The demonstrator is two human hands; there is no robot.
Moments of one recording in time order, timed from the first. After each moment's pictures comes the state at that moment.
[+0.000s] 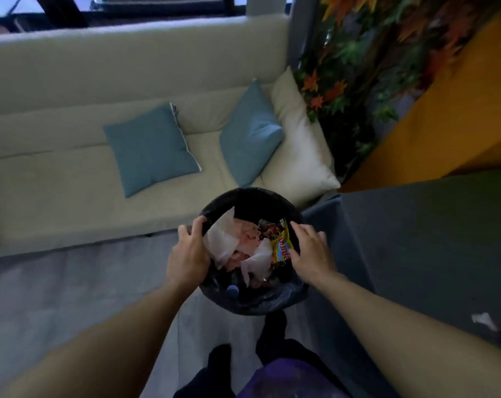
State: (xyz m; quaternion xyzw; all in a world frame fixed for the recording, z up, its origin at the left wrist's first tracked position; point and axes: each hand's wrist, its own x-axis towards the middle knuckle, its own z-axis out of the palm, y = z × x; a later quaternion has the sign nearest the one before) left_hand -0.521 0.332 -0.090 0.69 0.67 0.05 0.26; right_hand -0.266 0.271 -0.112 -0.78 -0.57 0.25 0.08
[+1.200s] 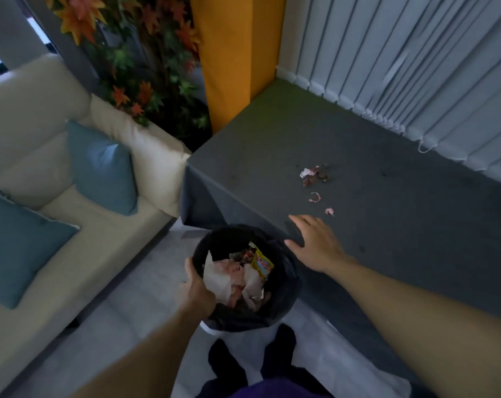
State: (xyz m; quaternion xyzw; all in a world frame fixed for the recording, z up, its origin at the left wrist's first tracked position) left_hand -0.436 0.150 -0.094 0.74 0.50 -0.17 0.41; right_hand -0.211 -0.041 -0.056 -0.91 -0.34 0.19 0.12
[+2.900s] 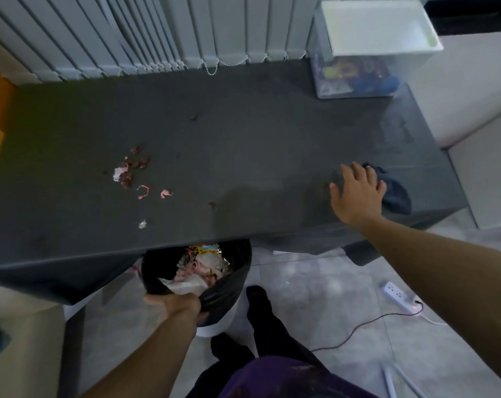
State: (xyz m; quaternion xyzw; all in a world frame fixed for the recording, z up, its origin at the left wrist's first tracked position) left_hand -0.325 -0.050 -0.110 0.63 0.55 -0.22 0.50; right_hand -0.223 -0.414 -0.083 -0.97 0.21 0.08 0.07
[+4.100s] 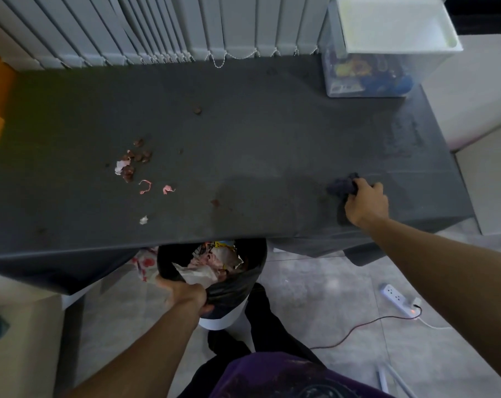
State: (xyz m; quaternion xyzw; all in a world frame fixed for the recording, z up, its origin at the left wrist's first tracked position) left_hand -0.311 -0.059 -0.110 0.72 0.50 -0.25 0.42; right_hand -0.216 -0.430 -0.102 -0.93 0.30 0.12 0.17
